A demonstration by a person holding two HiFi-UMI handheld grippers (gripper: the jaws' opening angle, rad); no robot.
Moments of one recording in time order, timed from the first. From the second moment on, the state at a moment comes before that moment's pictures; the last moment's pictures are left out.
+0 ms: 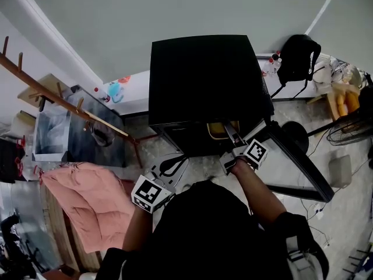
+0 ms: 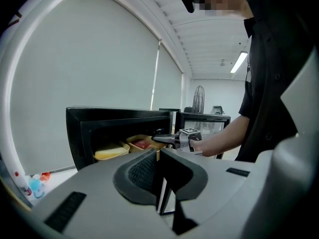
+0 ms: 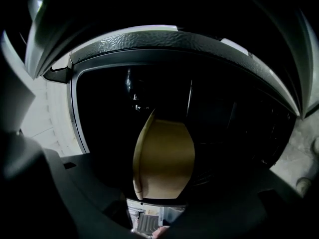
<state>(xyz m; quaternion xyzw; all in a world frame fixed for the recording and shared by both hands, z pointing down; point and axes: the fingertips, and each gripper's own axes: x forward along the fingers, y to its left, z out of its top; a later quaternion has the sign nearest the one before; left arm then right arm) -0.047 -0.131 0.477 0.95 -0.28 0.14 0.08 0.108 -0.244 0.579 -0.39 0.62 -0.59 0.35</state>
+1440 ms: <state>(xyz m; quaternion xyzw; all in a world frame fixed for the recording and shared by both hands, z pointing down) -0.011 -0.116 0.491 0.97 -0.18 0.13 0.10 0.104 -0.178 0.556 -0.51 0.72 -0.44 0.17</state>
